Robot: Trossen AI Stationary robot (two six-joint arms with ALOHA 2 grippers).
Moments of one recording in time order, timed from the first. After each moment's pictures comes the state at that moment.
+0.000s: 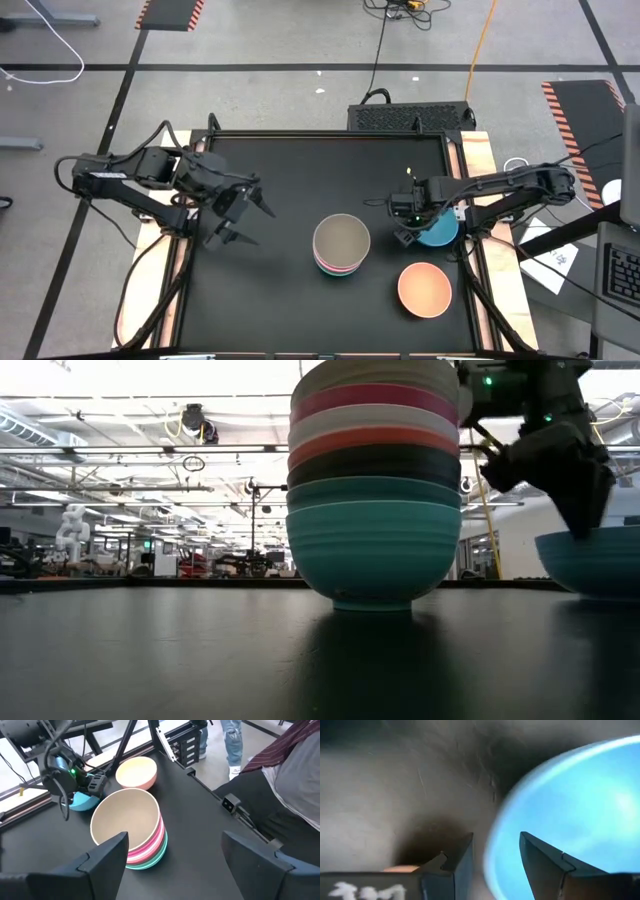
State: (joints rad) left arm -0.15 1.20 1.51 -0.91 0.26 0.34; right arm -0.01 1.30 0.82 -1.13 -0.18 0.88
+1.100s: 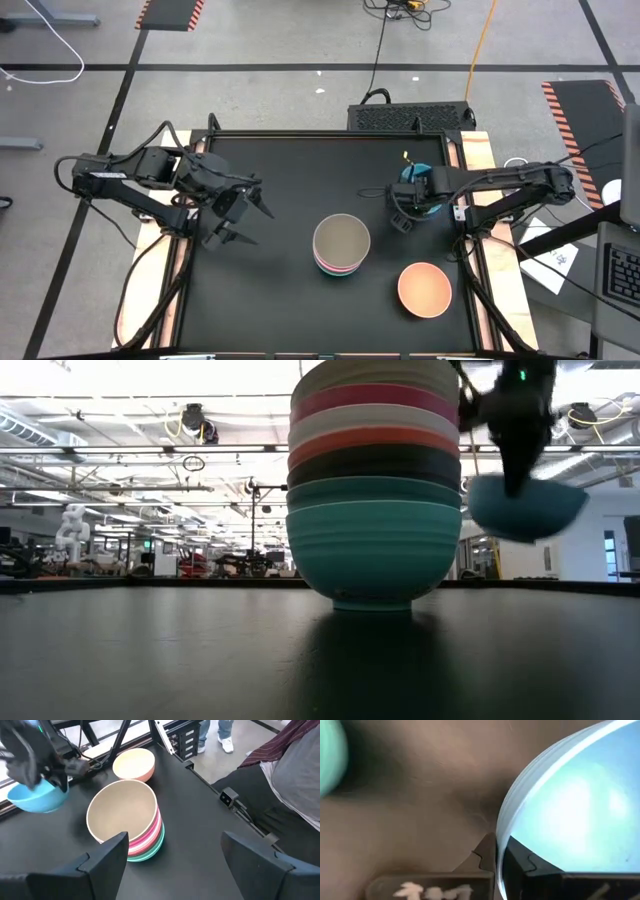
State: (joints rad) left arm -0.15 1.20 1.51 -0.95 0.26 0.33; right arm 0.00 1.30 1.08 -1.27 0.19 0.67
